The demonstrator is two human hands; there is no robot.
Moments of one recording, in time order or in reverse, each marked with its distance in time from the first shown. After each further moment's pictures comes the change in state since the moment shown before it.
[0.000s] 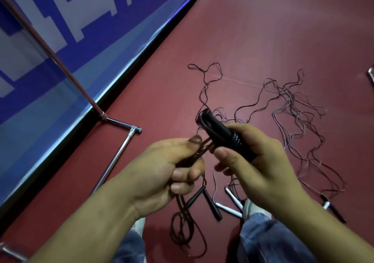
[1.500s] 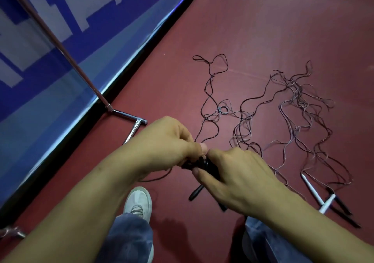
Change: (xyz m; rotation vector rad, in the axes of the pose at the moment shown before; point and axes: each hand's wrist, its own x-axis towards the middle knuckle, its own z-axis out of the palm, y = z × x) left_hand 0.006 0.020 -0.023 0.899 0.187 -0.012; right_hand -0.010 0.004 0.037 -0.794 -0.393 0.083
